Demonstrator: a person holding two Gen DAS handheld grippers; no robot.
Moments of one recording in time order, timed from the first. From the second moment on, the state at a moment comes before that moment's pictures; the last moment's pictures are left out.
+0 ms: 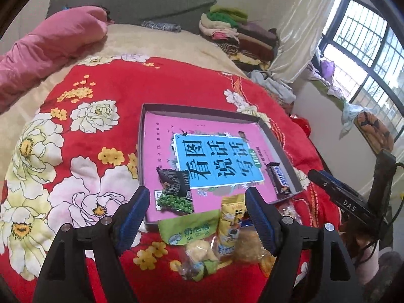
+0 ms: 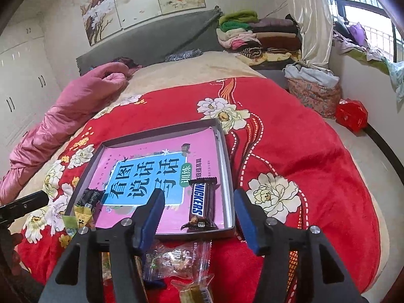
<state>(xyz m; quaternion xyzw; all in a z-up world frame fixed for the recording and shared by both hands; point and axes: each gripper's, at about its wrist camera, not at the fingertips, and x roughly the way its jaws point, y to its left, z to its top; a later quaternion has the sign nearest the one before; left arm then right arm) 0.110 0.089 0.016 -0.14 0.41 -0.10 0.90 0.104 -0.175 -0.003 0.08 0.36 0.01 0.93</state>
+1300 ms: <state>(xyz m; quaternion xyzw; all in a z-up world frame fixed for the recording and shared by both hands) 0.053 0.105 0.039 -0.15 0.39 -0.04 0.91 0.066 -0.171 0.034 0.07 0.32 0.04 0.94</state>
